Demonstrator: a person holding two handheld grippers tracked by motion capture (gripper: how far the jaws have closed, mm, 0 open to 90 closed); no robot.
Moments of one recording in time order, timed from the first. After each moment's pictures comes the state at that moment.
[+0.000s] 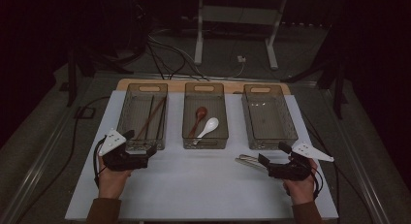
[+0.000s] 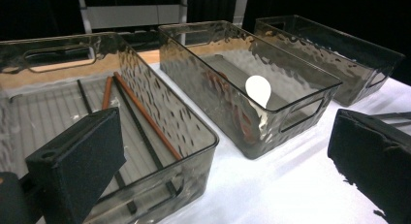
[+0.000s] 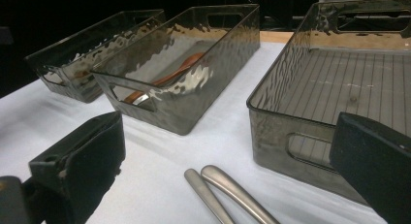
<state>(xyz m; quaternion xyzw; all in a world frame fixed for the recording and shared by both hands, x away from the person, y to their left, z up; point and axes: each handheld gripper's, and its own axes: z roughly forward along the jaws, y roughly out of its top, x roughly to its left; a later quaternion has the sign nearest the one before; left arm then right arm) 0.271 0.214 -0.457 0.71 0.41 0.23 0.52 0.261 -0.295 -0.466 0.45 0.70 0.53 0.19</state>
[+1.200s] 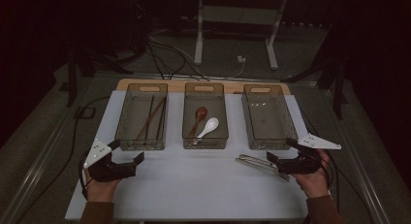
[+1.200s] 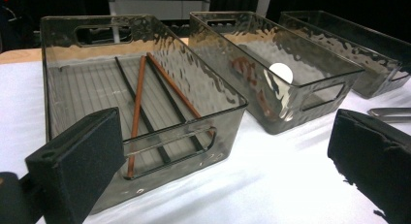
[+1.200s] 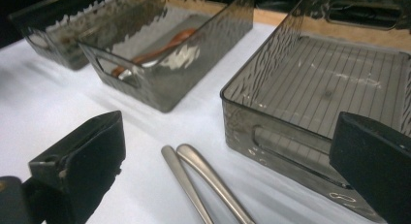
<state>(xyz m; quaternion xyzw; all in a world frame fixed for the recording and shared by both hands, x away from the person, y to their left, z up) 0.248 0.240 -0.468 0.69 0.45 0.24 0.51 0.275 -0.315 -0.444 0.43 0.75 0.47 0.19</state>
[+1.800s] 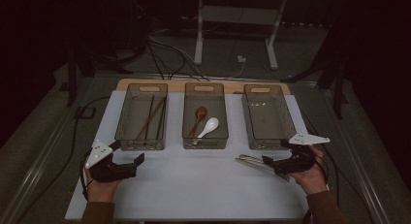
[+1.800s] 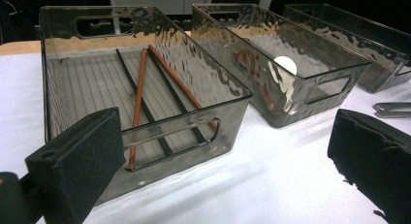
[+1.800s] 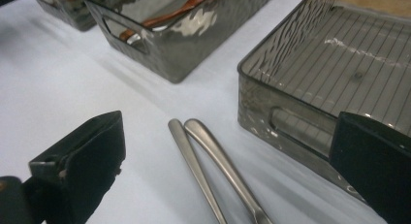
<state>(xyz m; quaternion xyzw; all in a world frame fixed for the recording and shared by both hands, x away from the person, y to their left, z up) 0.249 0.239 -0.473 0.69 0.45 0.24 0.50 0.288 -0.309 -0.450 0.40 0.80 0.42 0.14</state>
